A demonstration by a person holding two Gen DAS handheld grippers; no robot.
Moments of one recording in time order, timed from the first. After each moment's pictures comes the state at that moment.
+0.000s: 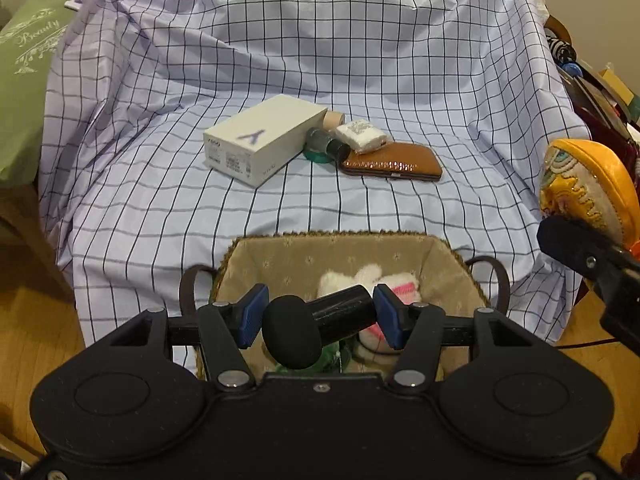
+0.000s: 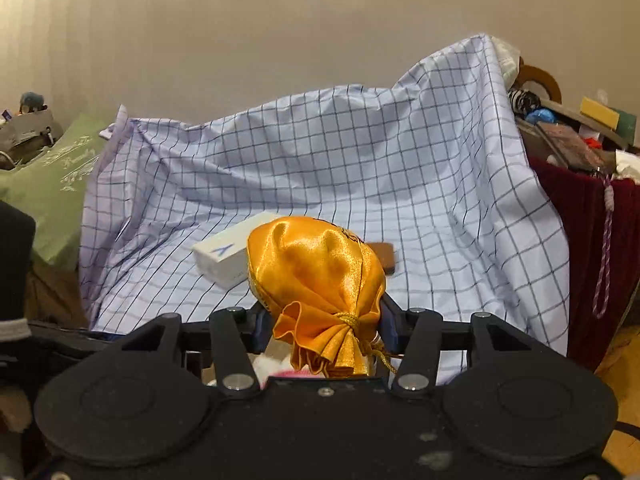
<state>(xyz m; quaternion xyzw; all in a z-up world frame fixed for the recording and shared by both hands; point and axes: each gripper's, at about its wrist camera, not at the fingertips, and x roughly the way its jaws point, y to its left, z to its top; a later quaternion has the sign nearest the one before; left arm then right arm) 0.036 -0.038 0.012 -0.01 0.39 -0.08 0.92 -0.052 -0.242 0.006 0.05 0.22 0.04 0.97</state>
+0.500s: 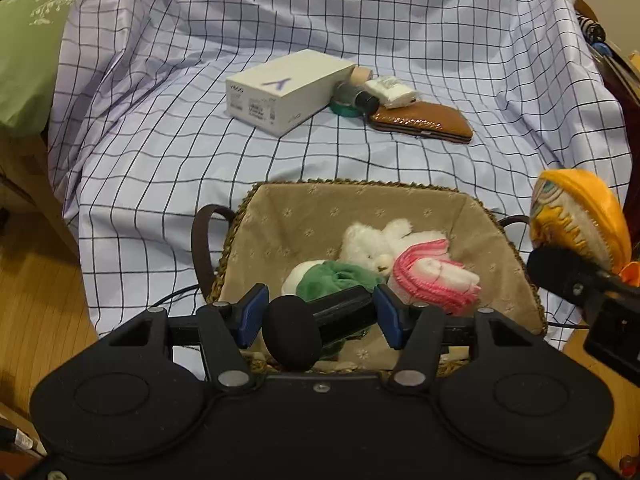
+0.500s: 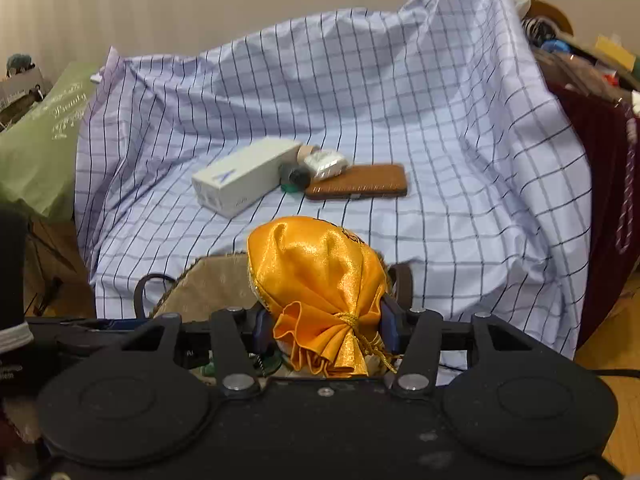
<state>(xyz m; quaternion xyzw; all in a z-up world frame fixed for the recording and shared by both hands) 0.033 -0.027 -0.021 -0.02 0.43 -0.05 0.90 -0.035 -0.227 -0.024 0.05 0.33 0.05 0.94</state>
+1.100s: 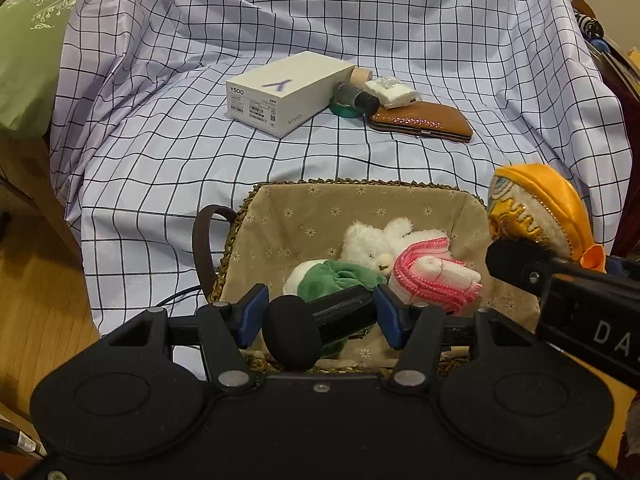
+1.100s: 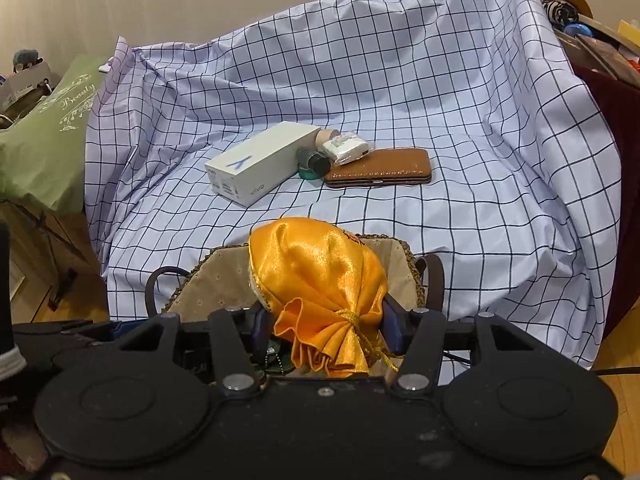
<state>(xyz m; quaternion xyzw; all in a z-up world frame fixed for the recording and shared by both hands) 0.031 -0.029 -0.021 -0.02 0.43 -0.05 0.90 -0.018 -0.220 -0.033 0.06 0.34 0.07 0.94</state>
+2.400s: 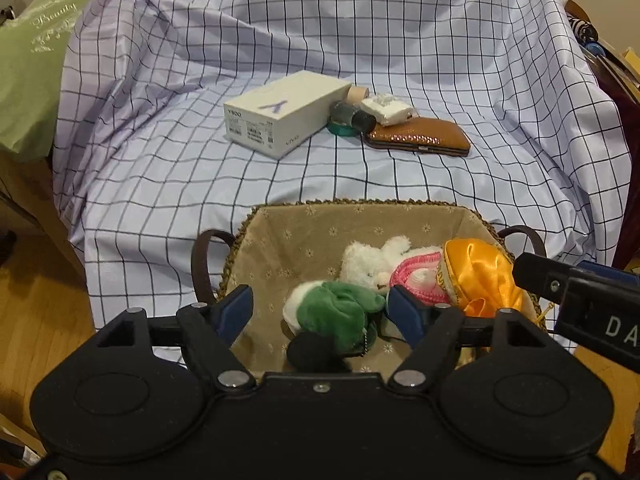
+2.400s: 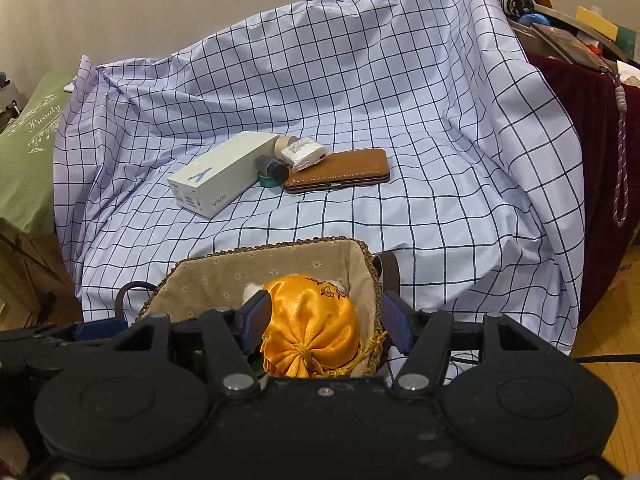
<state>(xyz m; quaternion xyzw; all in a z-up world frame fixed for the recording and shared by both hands) 0.032 -0.036 -0.016 0.00 0.40 -0.04 0.91 -0.022 -0.237 -0.035 0.08 0.33 0.02 0.94</state>
